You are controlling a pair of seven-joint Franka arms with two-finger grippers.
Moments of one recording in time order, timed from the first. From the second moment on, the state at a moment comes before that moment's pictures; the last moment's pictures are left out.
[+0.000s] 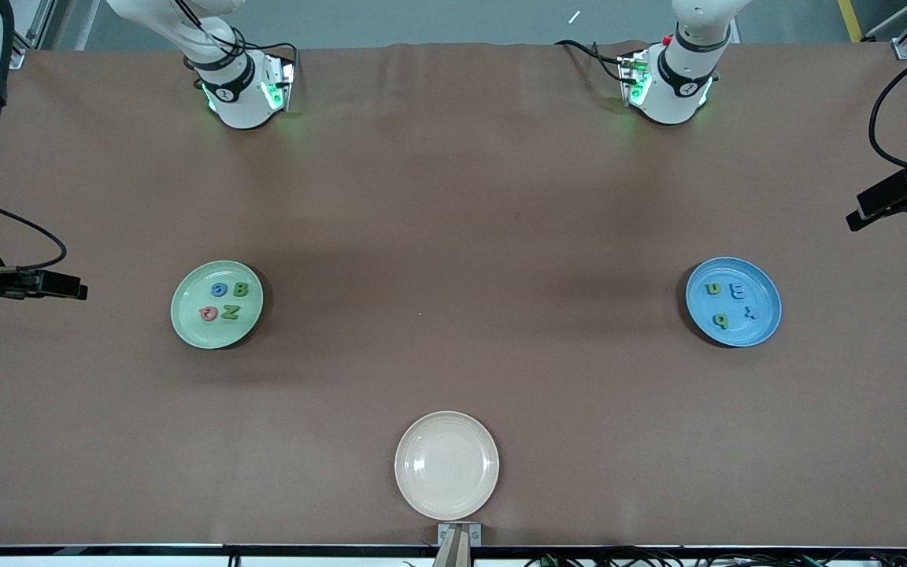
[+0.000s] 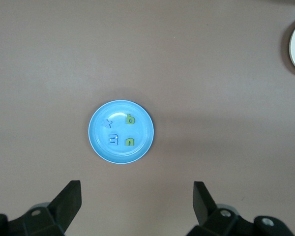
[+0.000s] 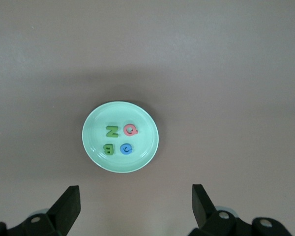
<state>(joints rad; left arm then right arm) 0.60 0.04 -0.55 -1.52 -0.07 1.59 -0.02 0.11 0.36 -0.27 -1.33 0.09 1.50 -0.13</state>
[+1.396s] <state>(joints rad) -0.09 0.03 0.11 -1.50 -0.07 1.59 -0.03 0.01 0.04 -0.09 -1.60 0.02 1.52 -0.12</state>
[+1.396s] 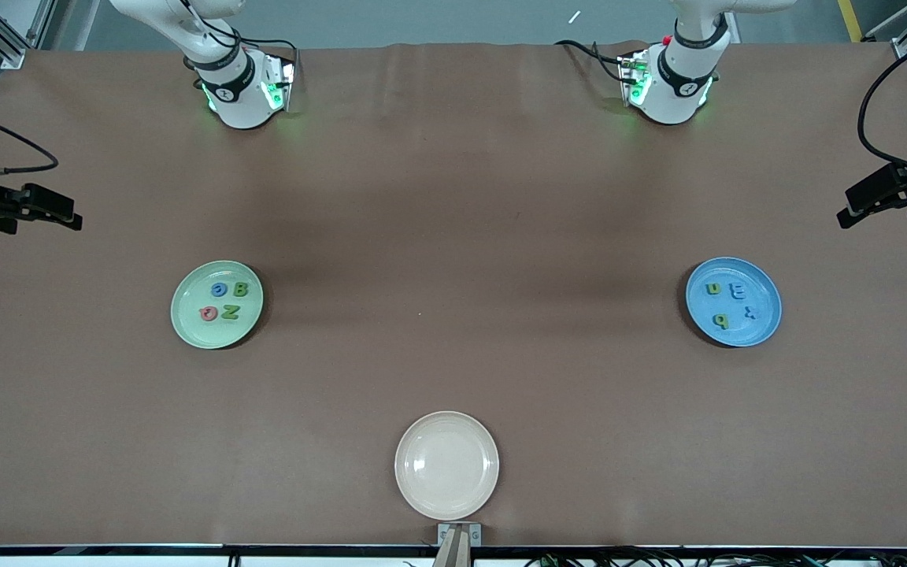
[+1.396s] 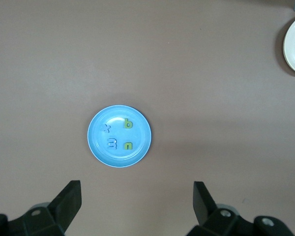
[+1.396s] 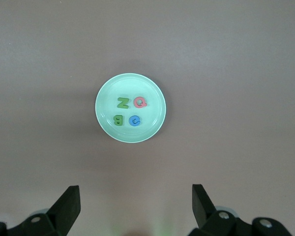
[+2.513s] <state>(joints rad) -0.04 0.03 0.07 -1.50 -0.07 1.59 -0.03 0.01 -0.09 -0.09 -1.66 0.00 1.51 -0.12</state>
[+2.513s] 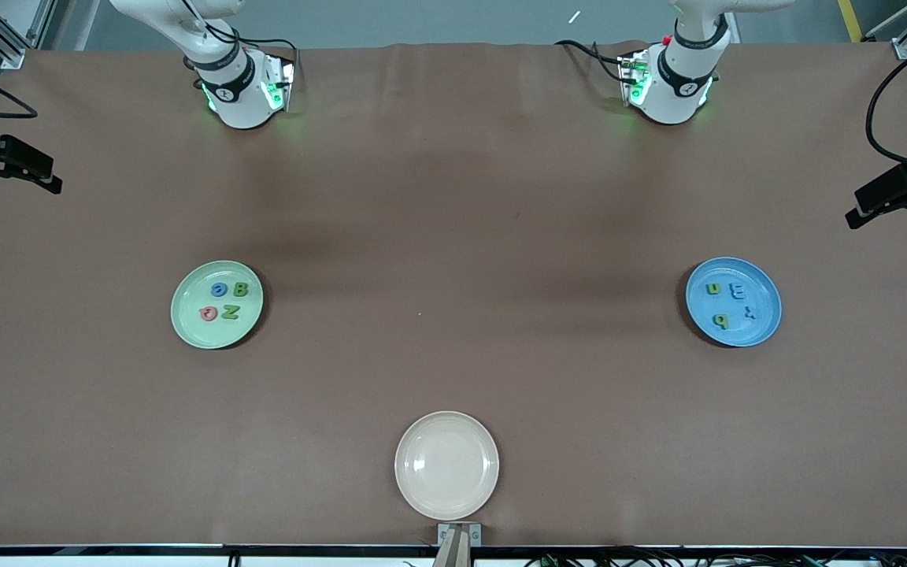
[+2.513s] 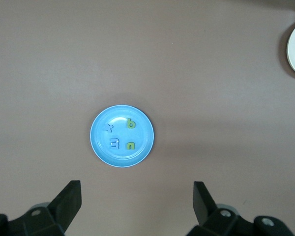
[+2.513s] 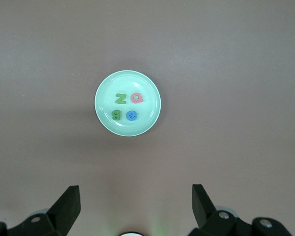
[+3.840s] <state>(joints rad) -0.04 0.01 0.07 -1.50 -0.07 1.62 -0.02 0.00 -0.09 -0.09 -1.66 0.00 1.51 -0.12</state>
